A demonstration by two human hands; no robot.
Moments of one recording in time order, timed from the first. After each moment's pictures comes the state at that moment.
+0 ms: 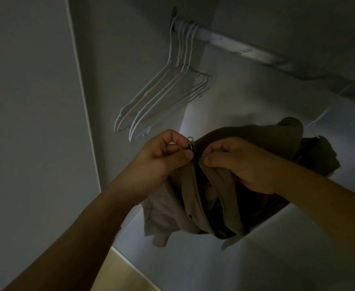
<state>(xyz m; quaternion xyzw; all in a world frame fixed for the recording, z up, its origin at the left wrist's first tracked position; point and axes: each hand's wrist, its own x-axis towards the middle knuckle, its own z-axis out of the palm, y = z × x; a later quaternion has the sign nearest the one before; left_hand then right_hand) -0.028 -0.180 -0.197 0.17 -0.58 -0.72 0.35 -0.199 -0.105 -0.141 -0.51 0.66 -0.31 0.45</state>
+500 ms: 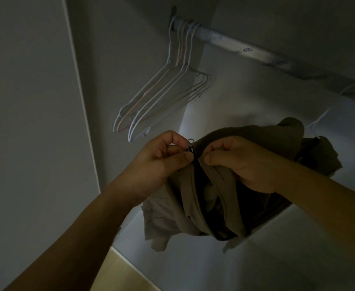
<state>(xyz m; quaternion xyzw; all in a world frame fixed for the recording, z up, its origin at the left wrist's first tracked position) -0.026 -0.180 -0.196 0.17 -0.59 -0.71 0.34 -0.203 -0.107 -0.143 -0.51 0.66 -0.32 0.45</state>
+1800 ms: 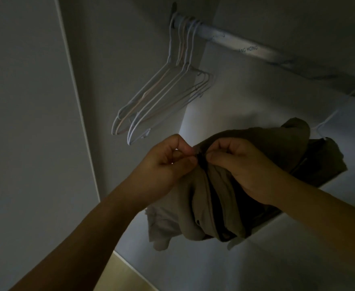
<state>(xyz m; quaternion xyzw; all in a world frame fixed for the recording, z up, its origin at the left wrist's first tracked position) -0.035 -0.183 -0.199 0.19 -0.66 -0.64 0.35 -0.199 -0.110 -0.156 -0.49 0.68 -0.39 0.37</state>
